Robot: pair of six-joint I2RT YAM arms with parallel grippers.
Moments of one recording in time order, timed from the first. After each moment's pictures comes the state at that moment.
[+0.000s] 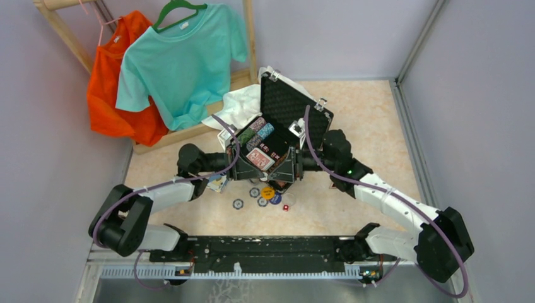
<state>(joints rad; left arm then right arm) -0.49 1.35 0.46 1.19 1.10 -1.01 0.63 1.10 0.69 0.22 -0.84 0.60</state>
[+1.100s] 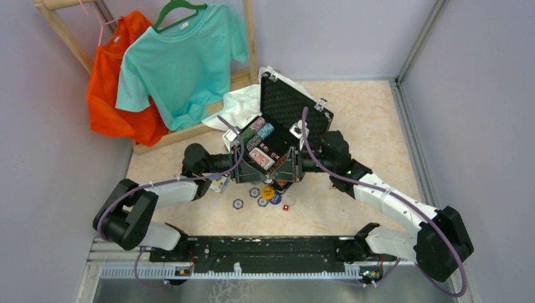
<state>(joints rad) -0.52 1.41 0.46 1.19 1.08 -1.01 0.63 1.11 0.68 0.18 -0.79 0.58</state>
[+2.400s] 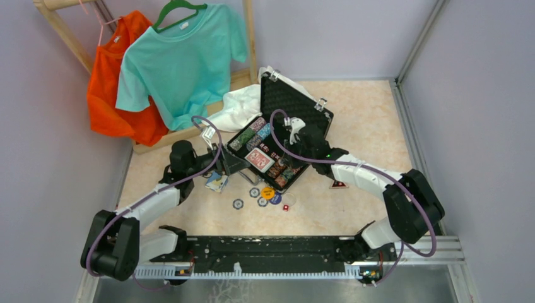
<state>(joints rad) -0.30 1.15 0.41 0.52 0.77 -0.70 0.63 1.44 0.83 -0.04 -0.18 0.22</state>
